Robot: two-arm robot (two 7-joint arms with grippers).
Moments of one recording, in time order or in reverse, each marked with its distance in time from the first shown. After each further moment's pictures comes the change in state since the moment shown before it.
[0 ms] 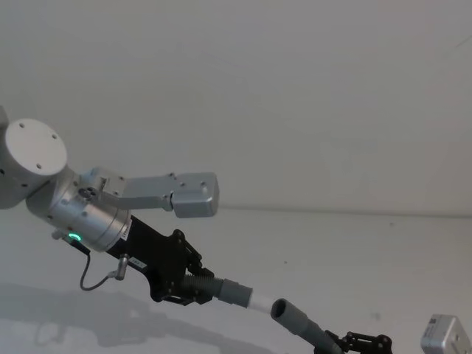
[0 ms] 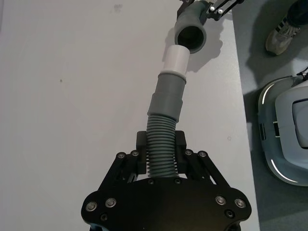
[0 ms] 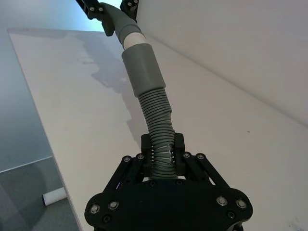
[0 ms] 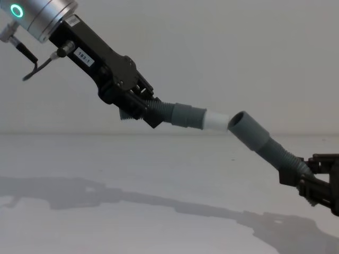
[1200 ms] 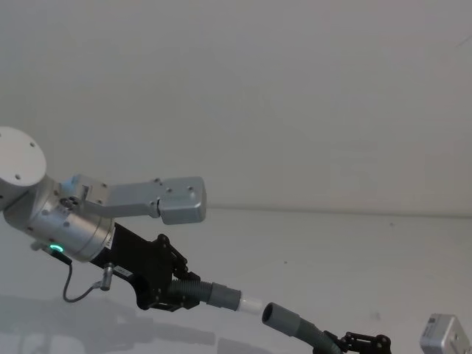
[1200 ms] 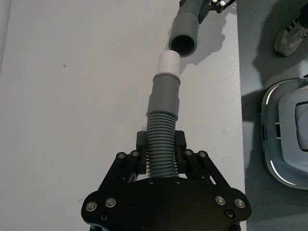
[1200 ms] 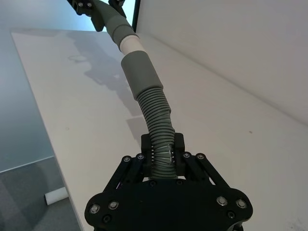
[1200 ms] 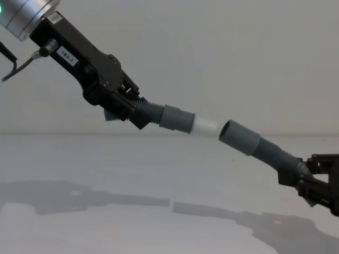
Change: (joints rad) left arm 0.031 0.094 -0.001 -0.134 -0.032 0.086 0.077; right arm 0.006 0.005 -0.008 0.002 0.007 0.003 0.003
